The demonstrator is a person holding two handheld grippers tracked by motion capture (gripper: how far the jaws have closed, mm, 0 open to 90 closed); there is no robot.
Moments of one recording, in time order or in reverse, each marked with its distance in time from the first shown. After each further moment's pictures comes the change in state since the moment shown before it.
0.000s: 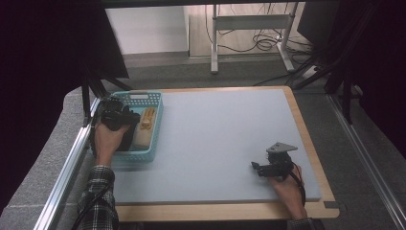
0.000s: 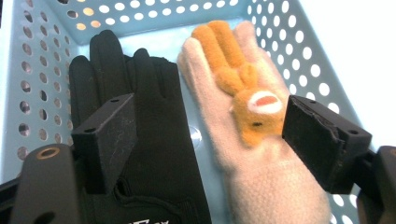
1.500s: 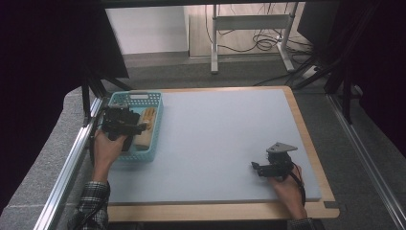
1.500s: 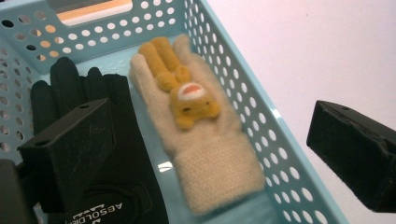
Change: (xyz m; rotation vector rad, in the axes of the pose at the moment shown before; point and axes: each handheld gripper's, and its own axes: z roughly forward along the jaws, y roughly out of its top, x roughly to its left) left arm -0.032 -0.024 -0.033 -0.118 -0.097 0.131; right arm 0.000 0.000 0.000 0.000 -0.002 -0.002
